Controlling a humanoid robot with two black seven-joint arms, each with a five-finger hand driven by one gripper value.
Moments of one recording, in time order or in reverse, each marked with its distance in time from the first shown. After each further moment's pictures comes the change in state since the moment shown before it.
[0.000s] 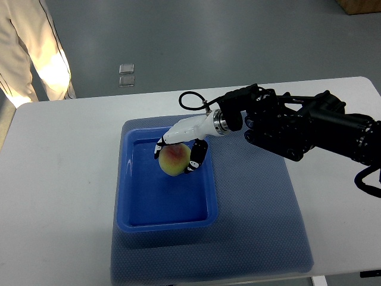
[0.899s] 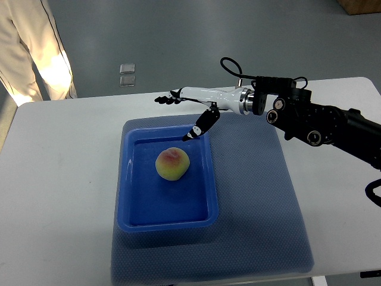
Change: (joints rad) left arm 0.000 0.000 0.000 0.000 0.000 0.000 0.000; right arm -0.152 -0.122 0.319 -0.011 0.415 -0.005 -0.011
